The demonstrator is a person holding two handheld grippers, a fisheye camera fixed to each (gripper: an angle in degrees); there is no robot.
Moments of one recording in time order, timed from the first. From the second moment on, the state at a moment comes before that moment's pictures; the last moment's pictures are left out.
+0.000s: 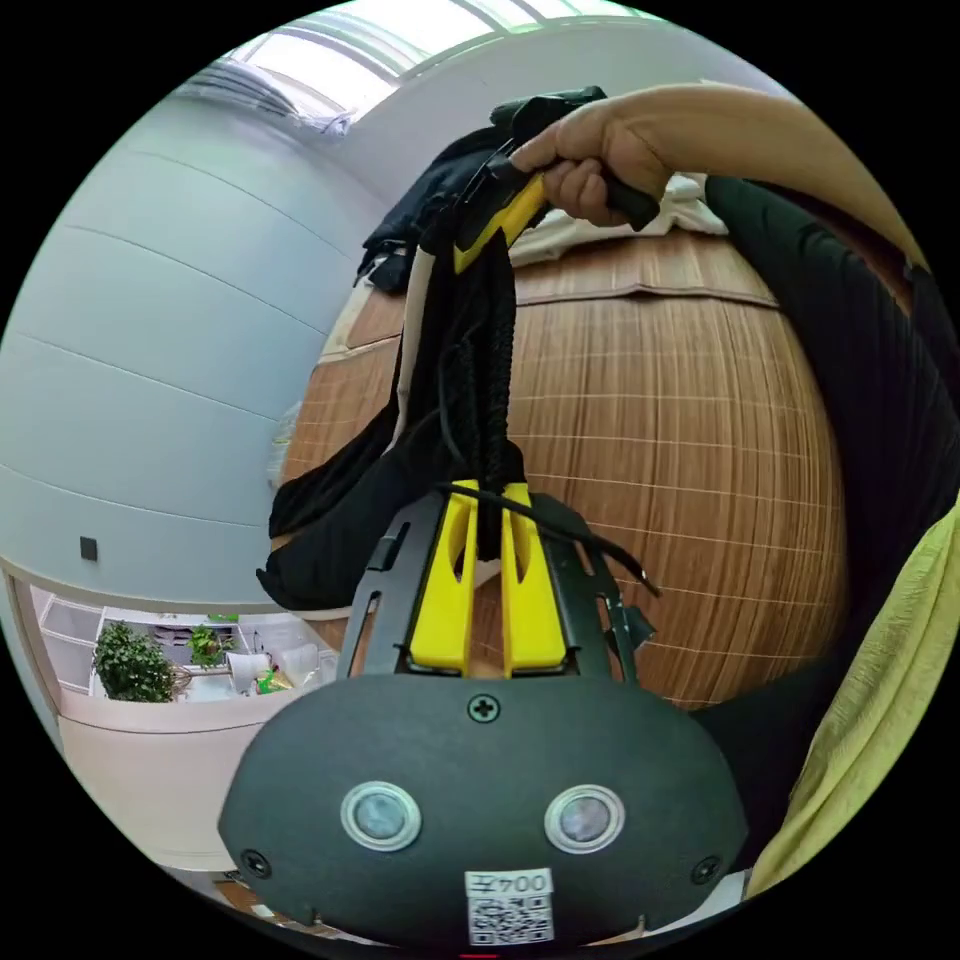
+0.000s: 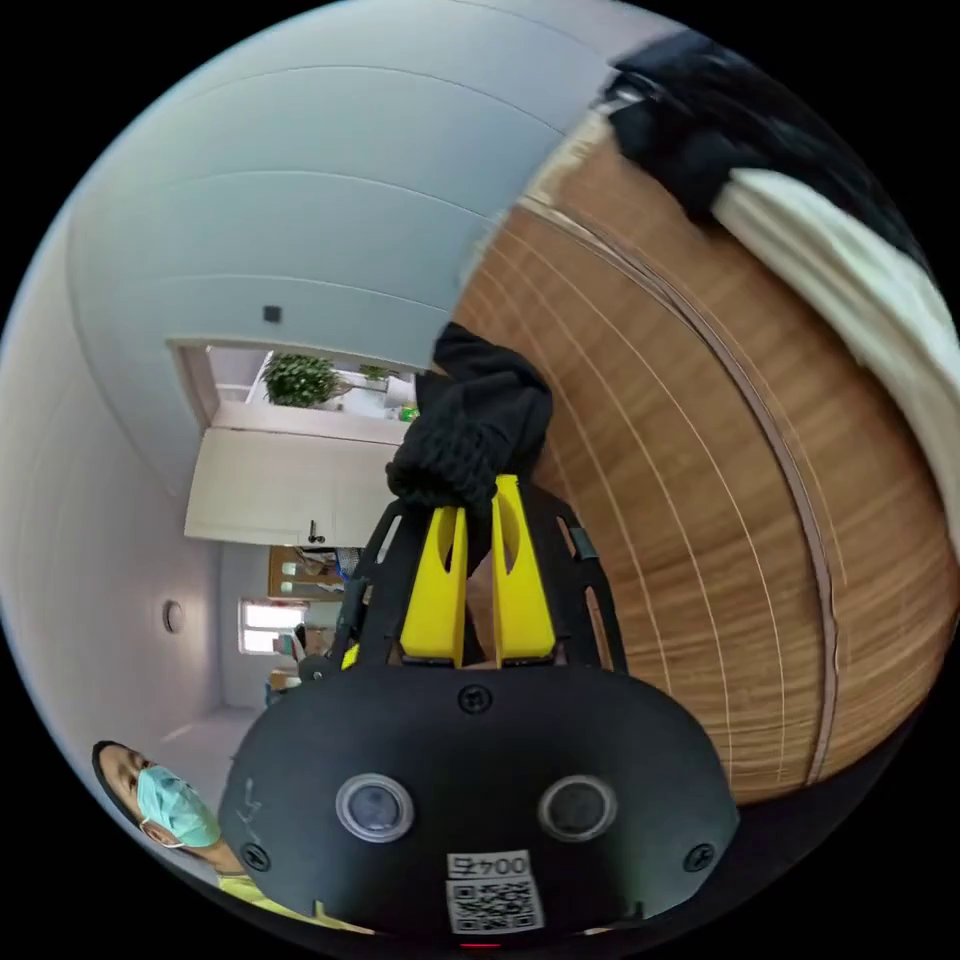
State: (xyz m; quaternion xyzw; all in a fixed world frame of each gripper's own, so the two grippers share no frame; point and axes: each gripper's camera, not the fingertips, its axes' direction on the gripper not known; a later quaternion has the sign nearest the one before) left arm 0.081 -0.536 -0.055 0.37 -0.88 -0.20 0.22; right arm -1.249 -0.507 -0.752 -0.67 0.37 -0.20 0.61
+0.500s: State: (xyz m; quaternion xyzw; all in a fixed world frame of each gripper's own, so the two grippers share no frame) left arm -0.068 -0.701 -0.028 0.27 -0.92 -0.18 0.24; right arm -1.221 -0.637 -0.907 -0.59 0.45 -0.20 0.64
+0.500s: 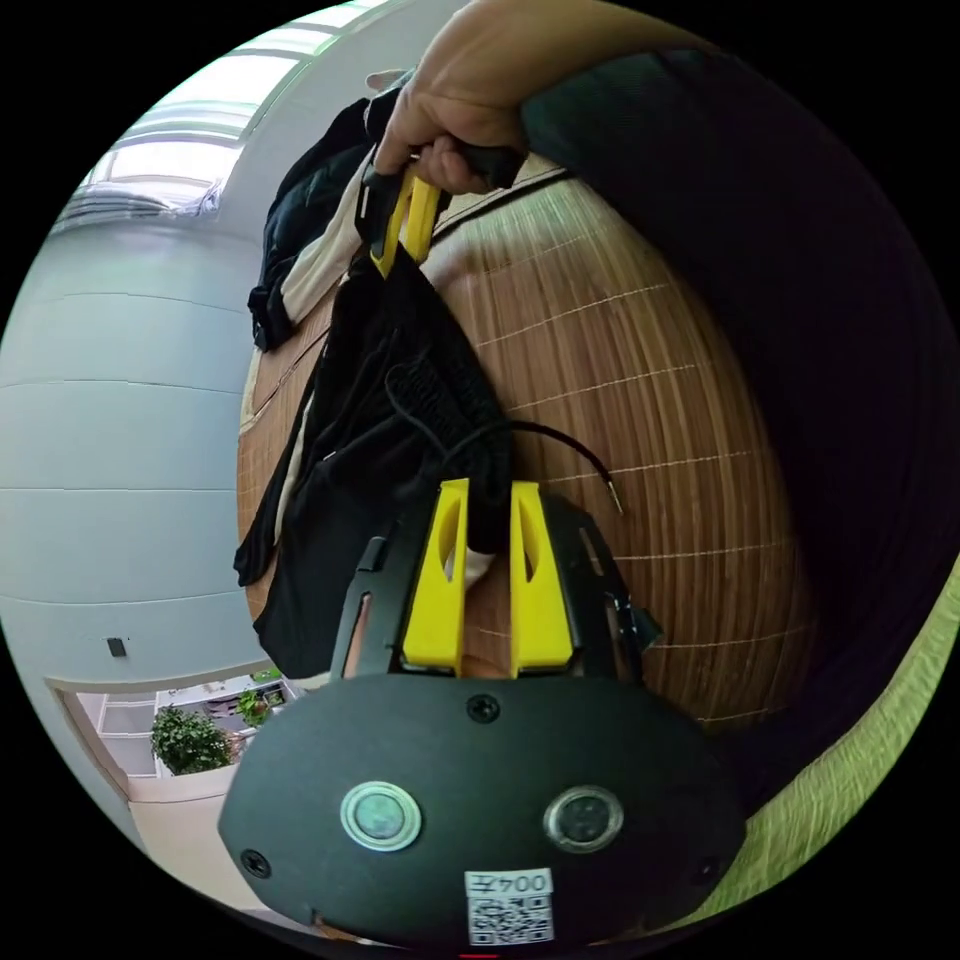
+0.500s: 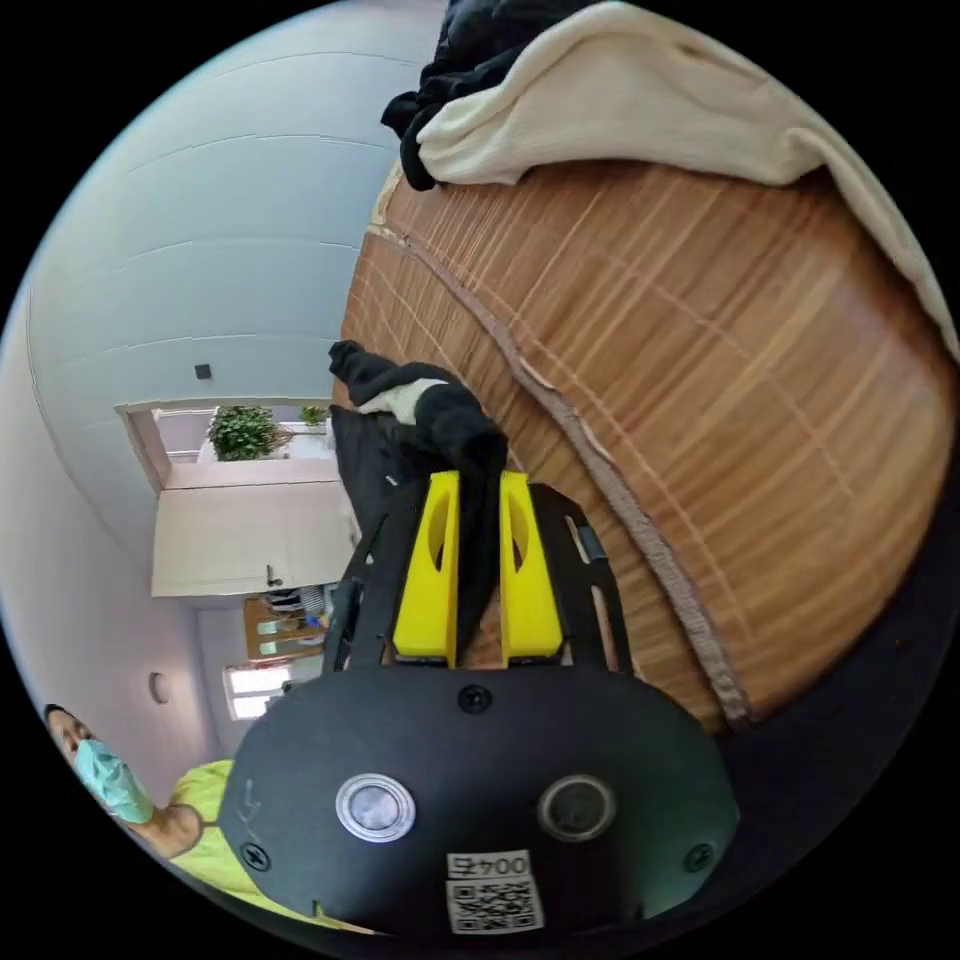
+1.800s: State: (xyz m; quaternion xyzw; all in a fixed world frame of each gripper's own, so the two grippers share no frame) left arm -0.034 -0.360 -0.070 0.52 -0.78 -0.09 0.33; right arm -1.296 -0.293 -0.945 -0.63 0.29 -0.68 0.25
